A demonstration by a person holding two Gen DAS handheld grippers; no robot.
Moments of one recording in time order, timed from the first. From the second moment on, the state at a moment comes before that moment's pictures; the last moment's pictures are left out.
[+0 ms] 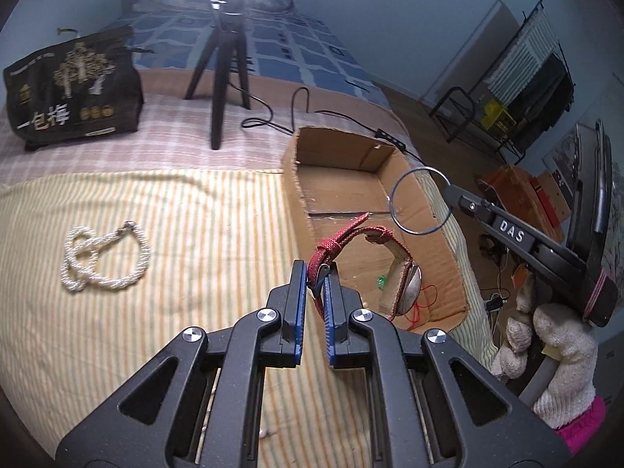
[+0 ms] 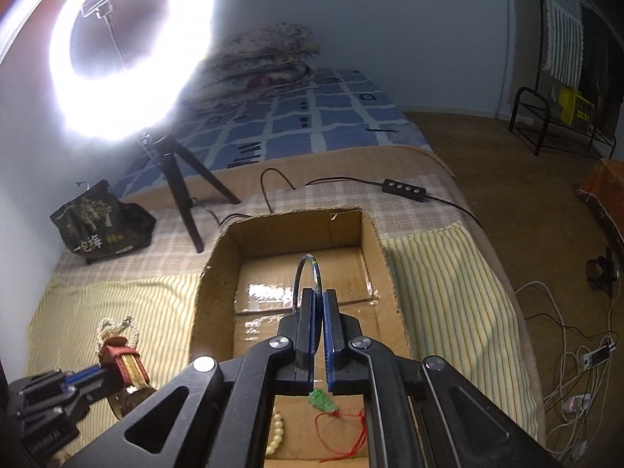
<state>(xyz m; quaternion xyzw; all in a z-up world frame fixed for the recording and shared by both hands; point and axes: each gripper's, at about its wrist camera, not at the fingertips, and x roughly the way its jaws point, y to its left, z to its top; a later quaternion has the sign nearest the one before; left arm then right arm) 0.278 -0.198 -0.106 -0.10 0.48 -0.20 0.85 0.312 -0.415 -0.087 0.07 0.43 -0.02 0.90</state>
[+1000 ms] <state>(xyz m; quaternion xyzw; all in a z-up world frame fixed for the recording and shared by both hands) 0.292 -0.239 -0.120 -0.08 0.48 -0.22 0.84 0.332 -0.437 -0.114 0.12 0.43 -0.03 0.90</state>
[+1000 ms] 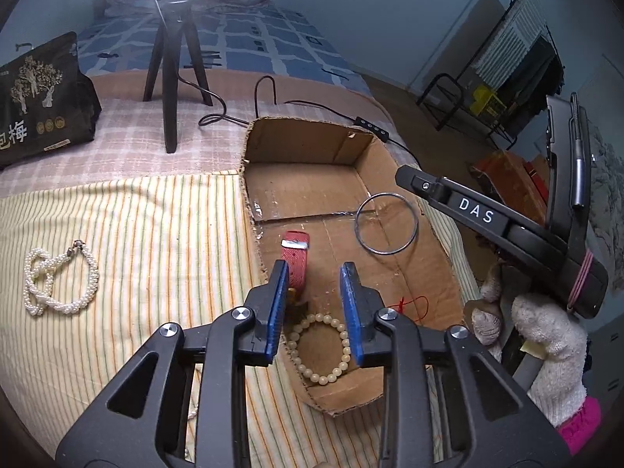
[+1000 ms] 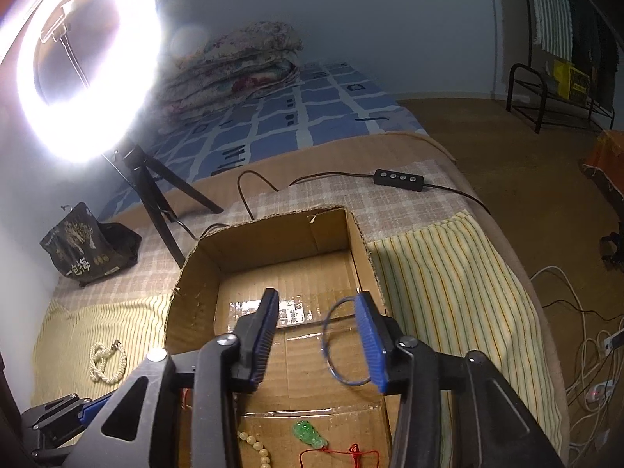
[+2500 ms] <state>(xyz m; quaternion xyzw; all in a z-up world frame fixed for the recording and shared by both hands) 0.262 -0.012 -0.055 -0.09 0.45 -0.10 0.88 0.219 -0.290 -0.055 0.02 0.42 0.08 0.90</state>
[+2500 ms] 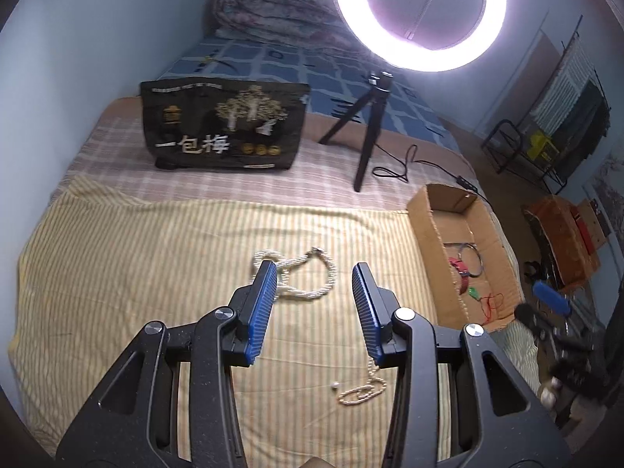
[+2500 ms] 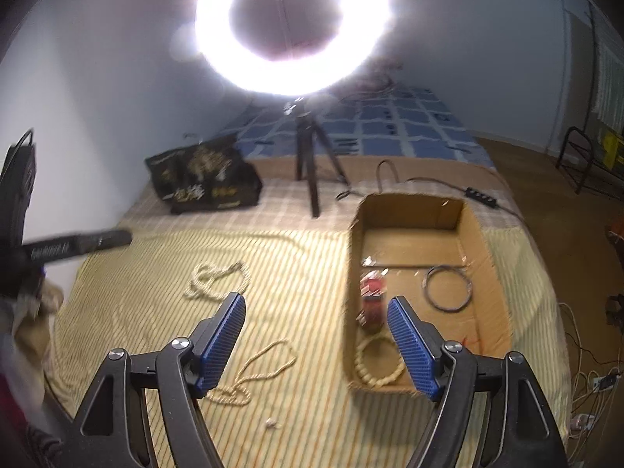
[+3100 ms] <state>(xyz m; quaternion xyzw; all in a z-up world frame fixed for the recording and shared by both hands) 0.261 0.018 -0.114 -0.08 0.50 -0.12 0.86 0.169 -0.248 -0.125 -0.02 0.51 0.16 0.85</state>
